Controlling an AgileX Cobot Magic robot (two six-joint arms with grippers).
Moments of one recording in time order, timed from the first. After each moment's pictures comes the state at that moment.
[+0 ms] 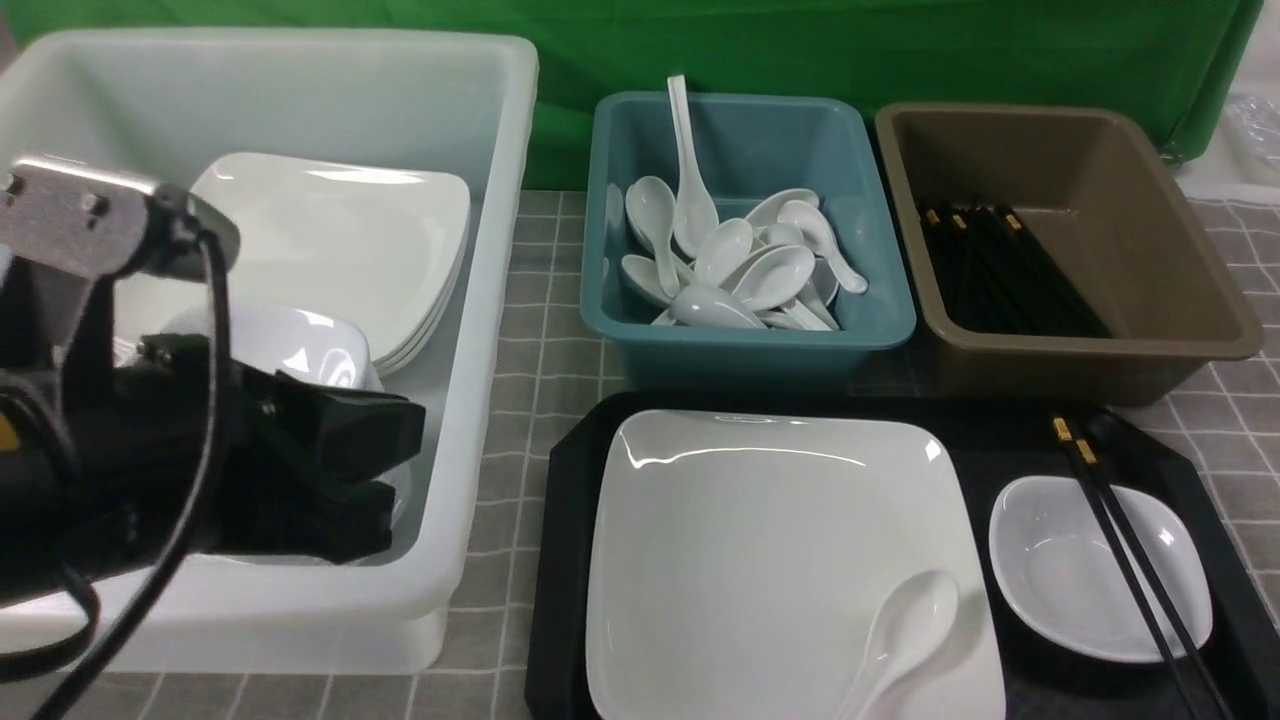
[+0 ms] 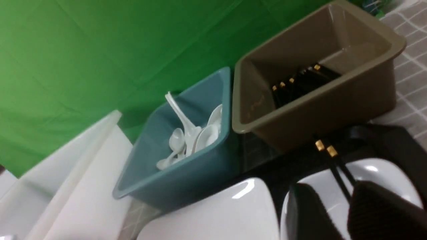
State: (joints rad) right arm 0.12 0.00 -0.01 0.29 0.05 0.37; left arm -0.41 0.91 -0.68 -0.52 0.45 0.37
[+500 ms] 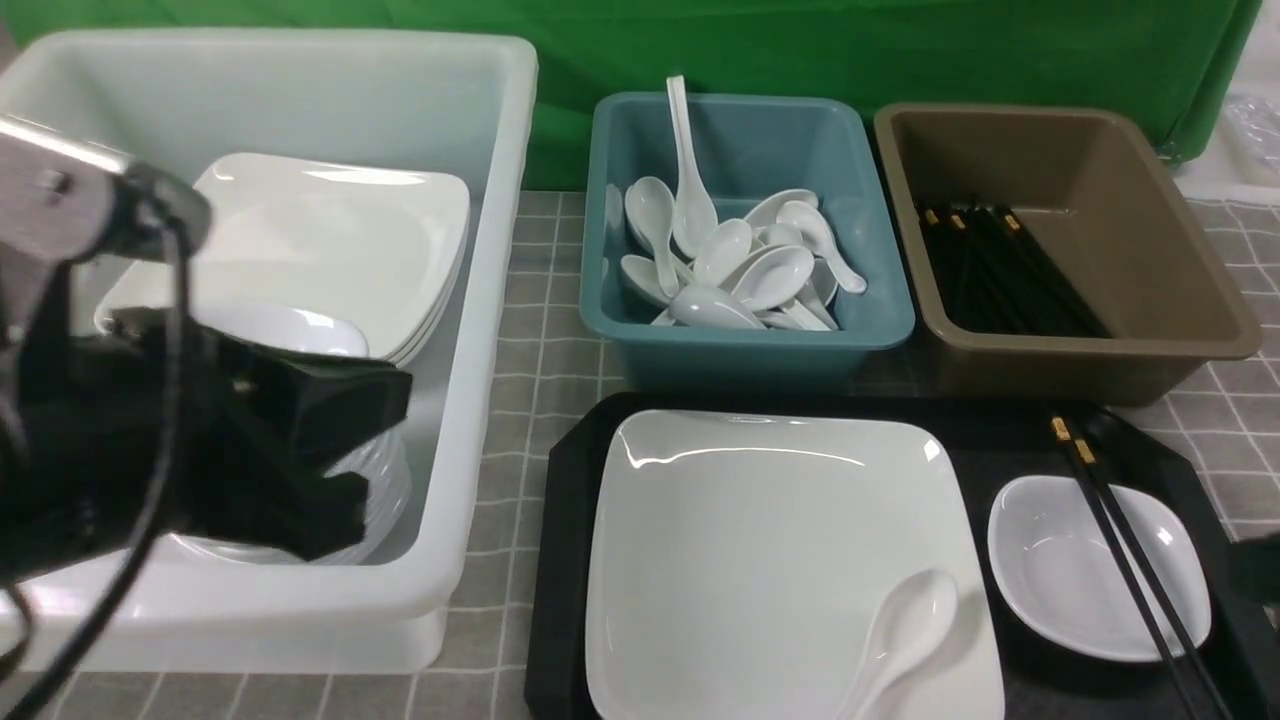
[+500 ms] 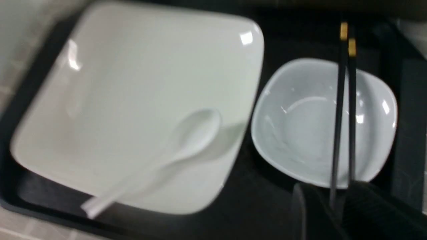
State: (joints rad) right arm 0.21 0.83 -0.73 0.12 0.73 -0.03; left arm -0.41 0.84 -0.69 -0.53 0.43 0.45
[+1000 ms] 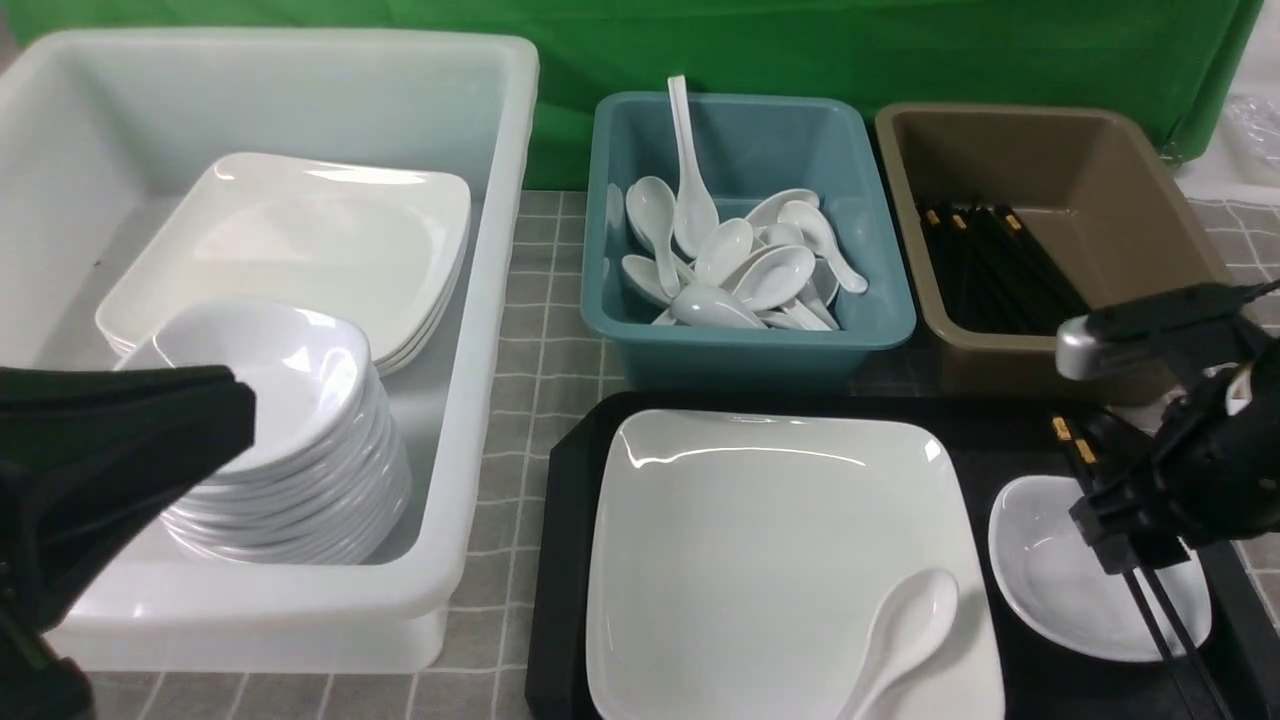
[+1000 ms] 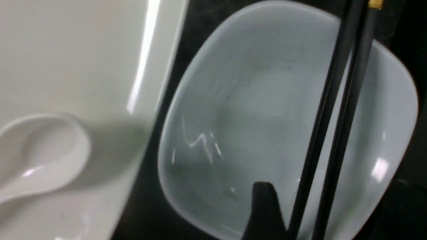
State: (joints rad) right arm 0.21 1.55 -0.97 -0.11 0.73 0.02; left arm -0.41 0.53 -0.70 -0.48 0.57 0.50
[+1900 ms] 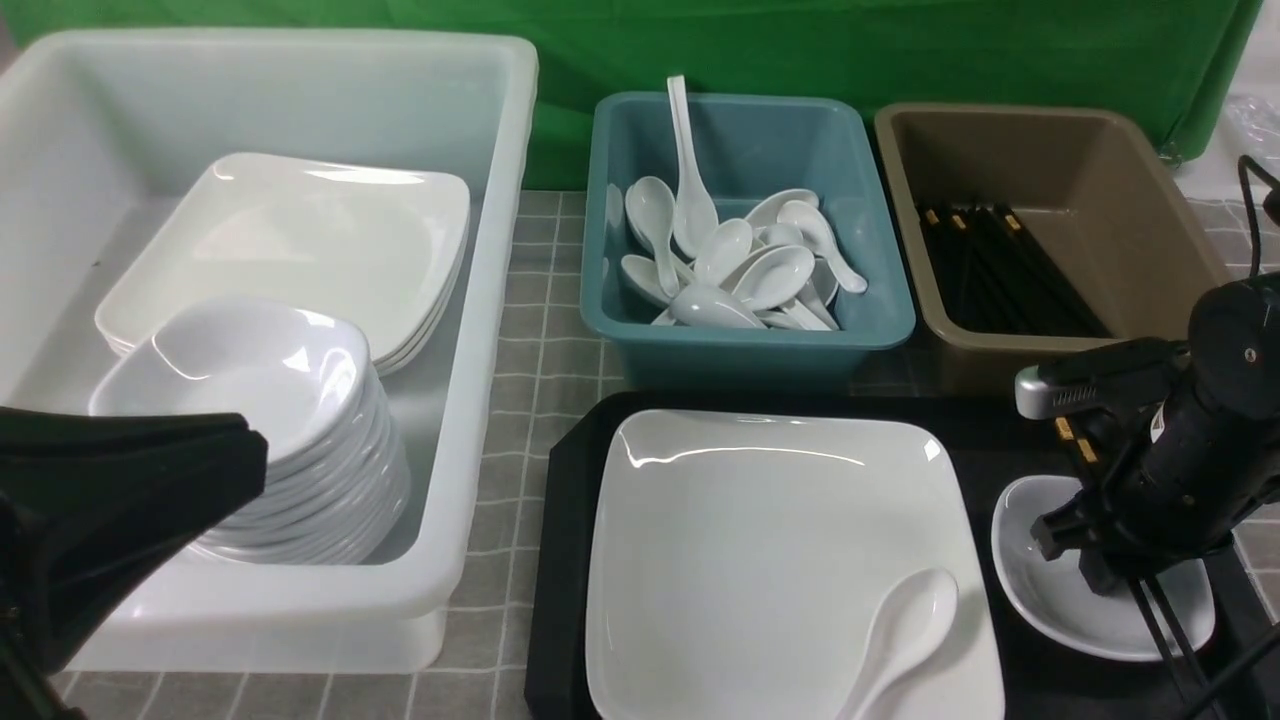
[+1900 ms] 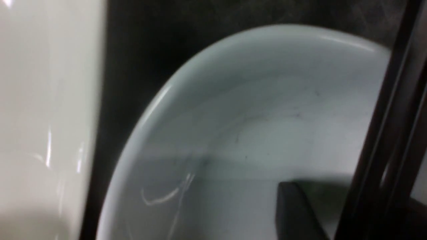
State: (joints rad) right arm 0.17 1.75 -0.99 -0.12 0.64 0.03; left arm -0.41 0.53 -0.70 -0.48 0.63 0.50
